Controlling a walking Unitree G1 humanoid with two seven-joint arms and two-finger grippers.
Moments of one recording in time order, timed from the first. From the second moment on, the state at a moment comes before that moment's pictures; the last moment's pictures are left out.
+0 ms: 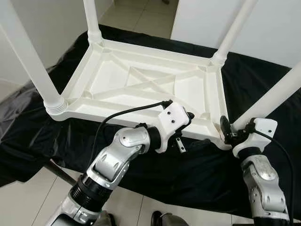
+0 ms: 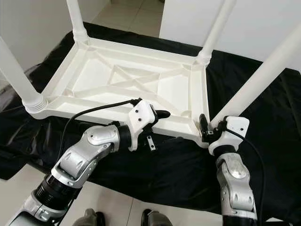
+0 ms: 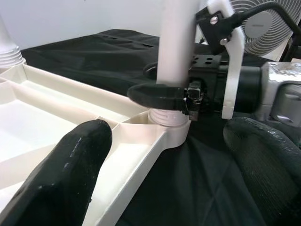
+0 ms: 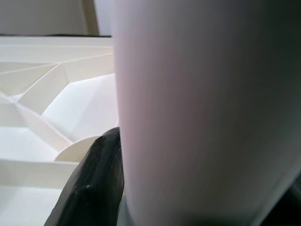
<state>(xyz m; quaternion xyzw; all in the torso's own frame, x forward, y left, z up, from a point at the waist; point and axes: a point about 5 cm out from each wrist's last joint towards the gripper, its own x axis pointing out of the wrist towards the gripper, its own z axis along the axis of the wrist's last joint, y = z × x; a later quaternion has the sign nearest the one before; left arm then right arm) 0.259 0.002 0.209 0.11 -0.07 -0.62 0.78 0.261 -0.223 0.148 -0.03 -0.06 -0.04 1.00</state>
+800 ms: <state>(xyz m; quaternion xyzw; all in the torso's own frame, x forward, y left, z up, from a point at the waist) 0.259 0.002 0.208 0.10 -0.07 -0.62 0.78 0.256 -0.218 0.149 -0.01 -0.07 -0.08 0.99</state>
